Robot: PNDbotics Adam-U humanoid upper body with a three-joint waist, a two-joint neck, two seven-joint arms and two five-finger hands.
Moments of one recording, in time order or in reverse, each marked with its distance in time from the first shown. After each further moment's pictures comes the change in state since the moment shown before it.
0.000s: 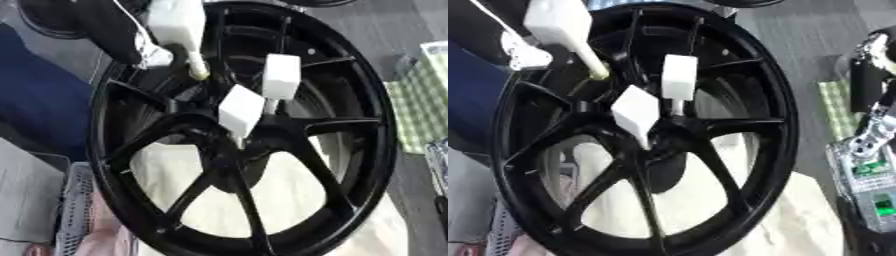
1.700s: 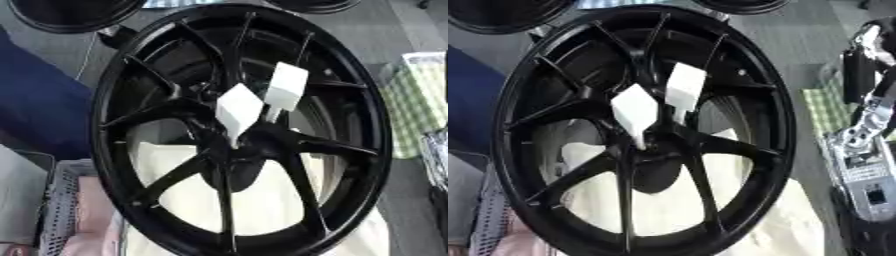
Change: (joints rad) left arm 0.539 0.329 0.298 0.319 0.087 0.063 0.337; right arm -0.010 0.001 -0.025 0.000 0.031 0.011 0.011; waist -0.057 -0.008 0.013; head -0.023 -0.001
